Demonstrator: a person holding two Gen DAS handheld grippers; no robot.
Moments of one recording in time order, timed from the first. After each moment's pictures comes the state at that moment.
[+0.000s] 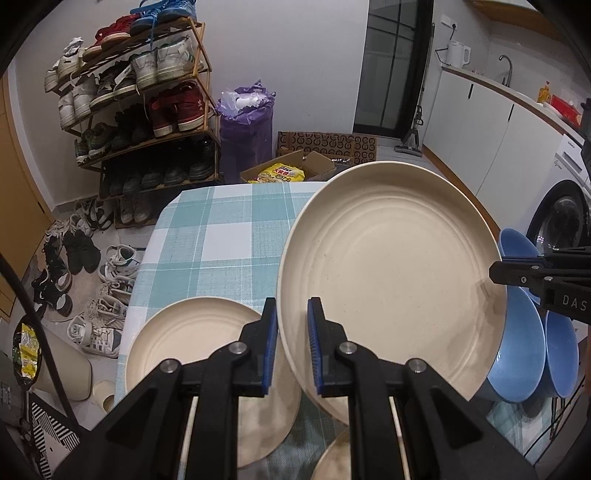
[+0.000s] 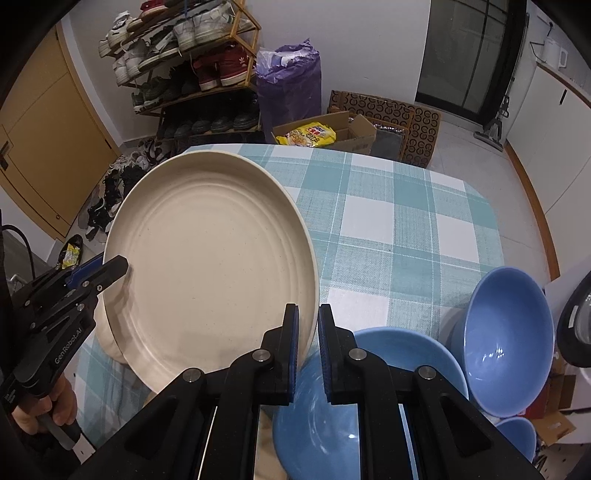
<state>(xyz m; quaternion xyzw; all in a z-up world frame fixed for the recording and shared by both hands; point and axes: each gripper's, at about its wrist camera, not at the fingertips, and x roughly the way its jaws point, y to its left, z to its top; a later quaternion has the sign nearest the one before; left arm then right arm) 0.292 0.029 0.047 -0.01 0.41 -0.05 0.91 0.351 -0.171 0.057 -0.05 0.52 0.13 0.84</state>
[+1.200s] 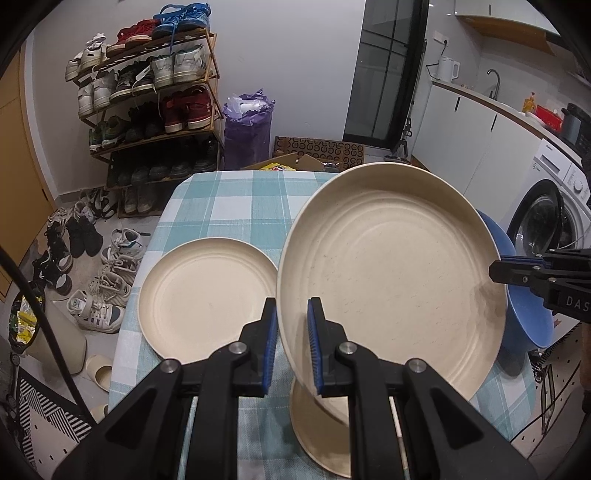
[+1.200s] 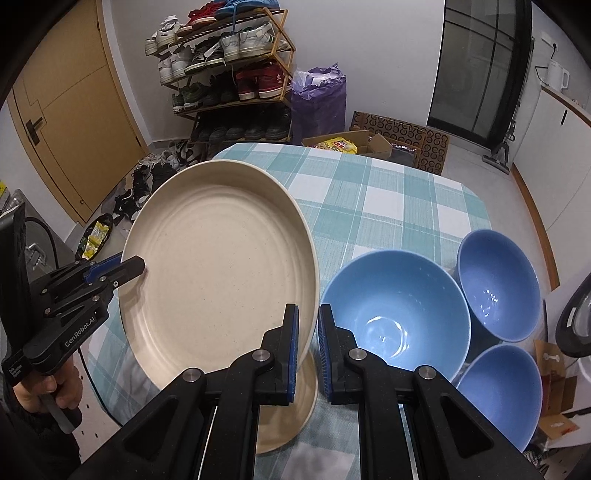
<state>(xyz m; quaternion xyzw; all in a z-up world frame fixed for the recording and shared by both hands) 0.177 0.035 0.052 -0.04 0.39 -0.06 0.92 0.216 -0.178 0.079 -0.07 0.48 0.17 0.86</state>
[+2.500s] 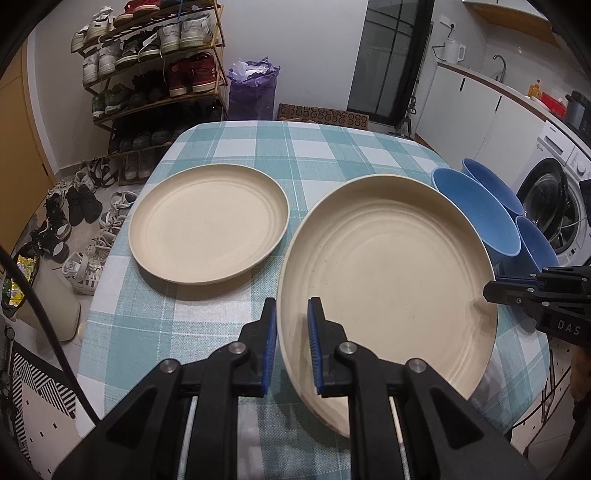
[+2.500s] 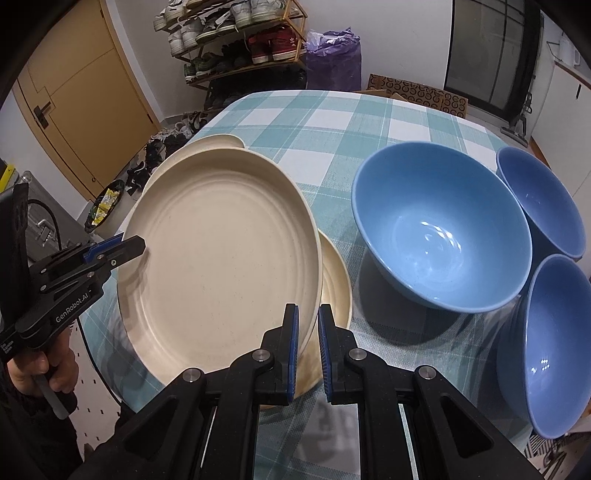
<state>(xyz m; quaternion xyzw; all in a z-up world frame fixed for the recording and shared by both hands) 0.135 0.032 -0.014 -0.04 0.43 -0.06 0.90 0.171 -0.183 -0.013 -0.05 0.52 0.19 0.83</state>
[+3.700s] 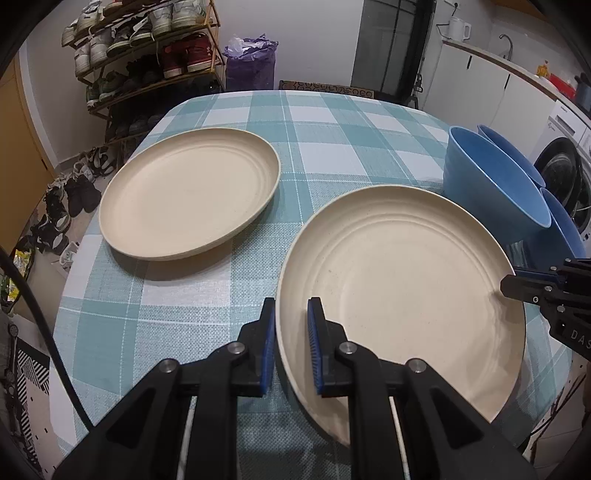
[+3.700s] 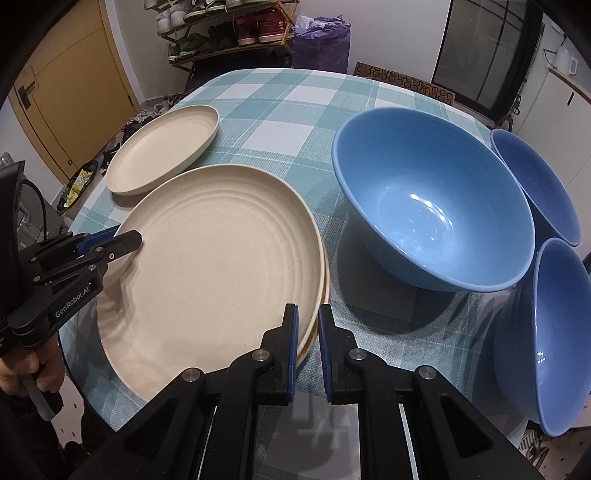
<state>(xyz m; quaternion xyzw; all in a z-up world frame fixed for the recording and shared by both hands) 0.152 0.015 -0.059 -0.02 0.46 -0.05 0.89 0.170 -0.183 -0.050 -0.10 0.53 0.15 0.83</state>
